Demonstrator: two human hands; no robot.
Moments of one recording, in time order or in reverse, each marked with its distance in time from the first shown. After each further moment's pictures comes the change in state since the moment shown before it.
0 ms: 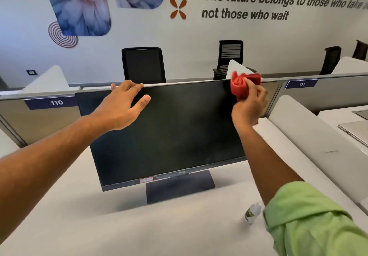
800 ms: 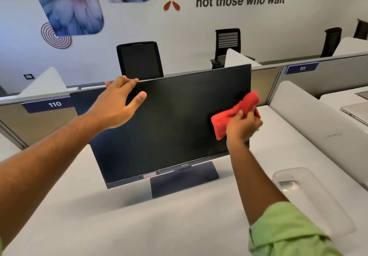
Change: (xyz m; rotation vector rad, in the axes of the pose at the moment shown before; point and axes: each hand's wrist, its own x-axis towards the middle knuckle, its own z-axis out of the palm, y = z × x) left_hand -0.003 -0.003 0.000 0.048 0.031 0.060; right_hand -0.075 0.021 -0.001 0.192 0.017 0.585
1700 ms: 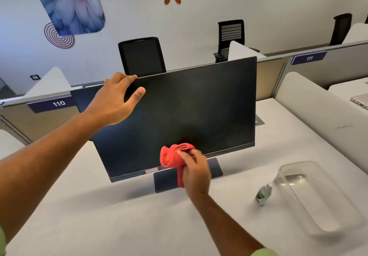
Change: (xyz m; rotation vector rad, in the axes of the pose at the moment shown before) left_hand 0.001 -0.003 -0.002 0.024 0.048 0.019; right_hand -0.178 0.108 -0.014 -0.150 -0.449 -0.669
